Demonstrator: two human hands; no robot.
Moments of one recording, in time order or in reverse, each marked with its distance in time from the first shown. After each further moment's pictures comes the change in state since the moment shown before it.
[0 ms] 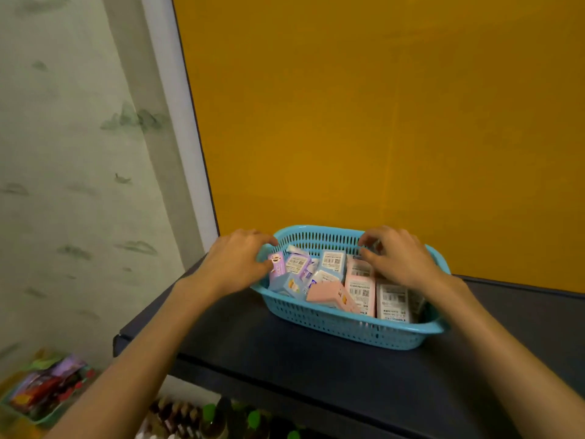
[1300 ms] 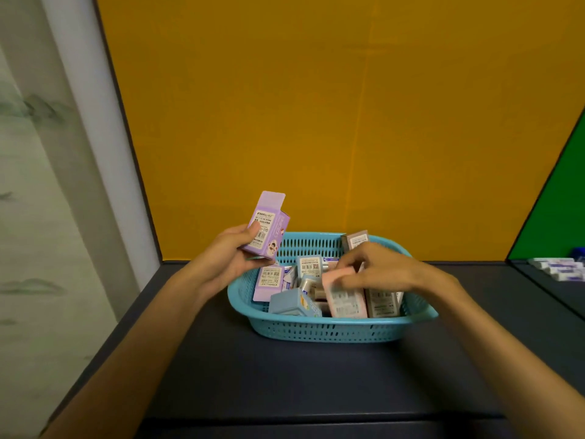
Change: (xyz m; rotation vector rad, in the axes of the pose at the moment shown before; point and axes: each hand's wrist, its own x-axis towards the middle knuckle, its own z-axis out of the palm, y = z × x) left_hand 0.059 -0.023 0.014 -1.842 -0.364 -0.142; right_hand -0.019 -0.062 -0.028 0.328 -0.417 0.234
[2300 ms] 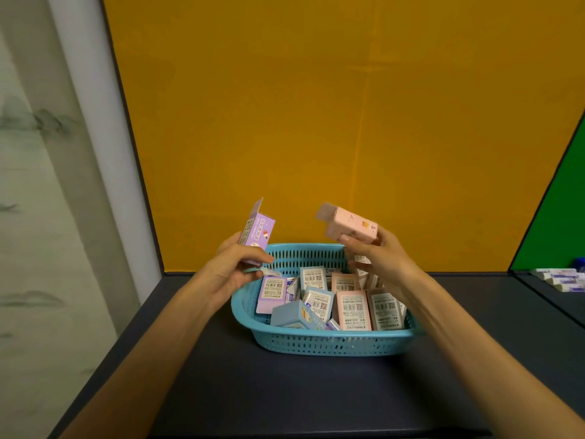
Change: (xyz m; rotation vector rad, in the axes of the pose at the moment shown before) left_hand 0.001 -0.001 -0.004 0.032 0.060 0.045; right_hand 0.027 0.003 0.005 0.886 0.579 0.098
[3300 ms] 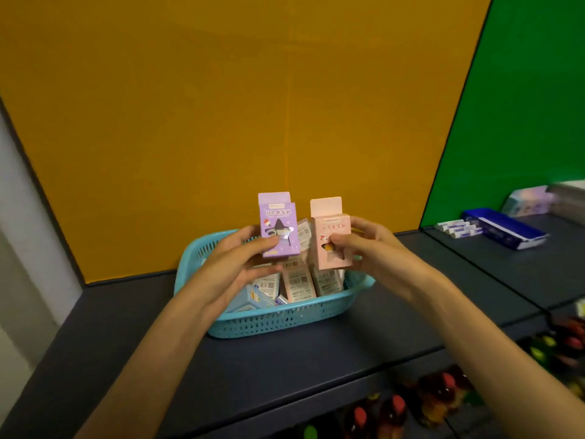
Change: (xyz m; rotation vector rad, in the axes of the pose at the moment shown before) left_hand -0.032 -0.013 0.068 -0.003 -0.325 0.003; right_hand -0.091 -0.021 -0.042 -0.027 -0.027 0.016
